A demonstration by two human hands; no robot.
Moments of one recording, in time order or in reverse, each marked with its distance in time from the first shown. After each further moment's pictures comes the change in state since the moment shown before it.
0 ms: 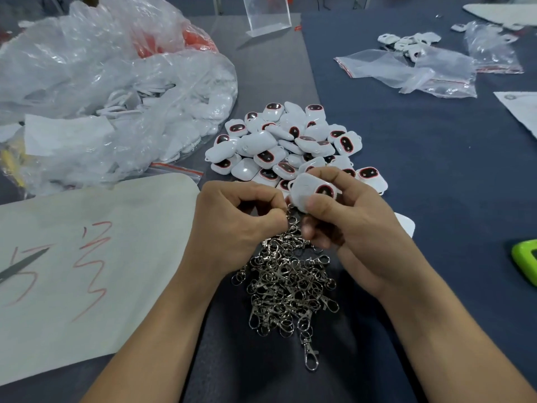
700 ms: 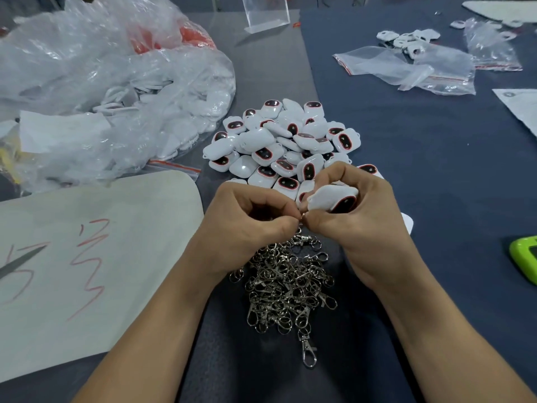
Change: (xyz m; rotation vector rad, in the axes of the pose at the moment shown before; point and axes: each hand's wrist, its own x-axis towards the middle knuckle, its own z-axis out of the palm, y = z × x) left_hand -0.002 0.004 -0.001 -0.197 -0.262 -0.084; right_hand -0.001 0.001 -0.002 -0.299 0.099 -0.201
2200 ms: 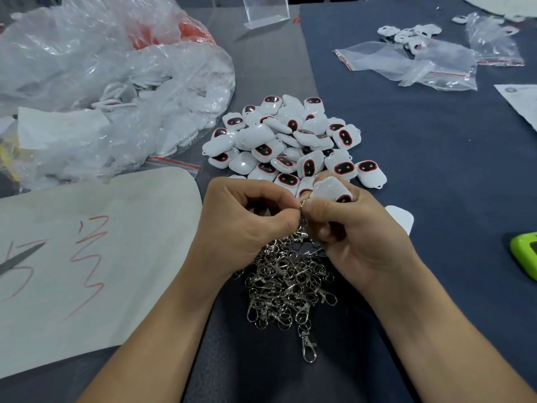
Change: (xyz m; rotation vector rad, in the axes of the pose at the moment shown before) left_hand -0.003 0.002 0.008 0.031 0.177 0.118; right_hand 0.000 0.007 0.007 0.461 0.007 0.339
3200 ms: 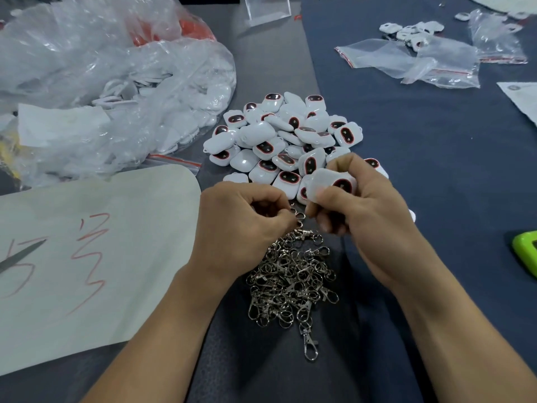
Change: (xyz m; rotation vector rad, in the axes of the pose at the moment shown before) left_hand -0.003 -0.007 0.001 0.433 0.129 -0.008; right_hand -0.004 -0.013 -0.008 -0.455 0.019 -0.185
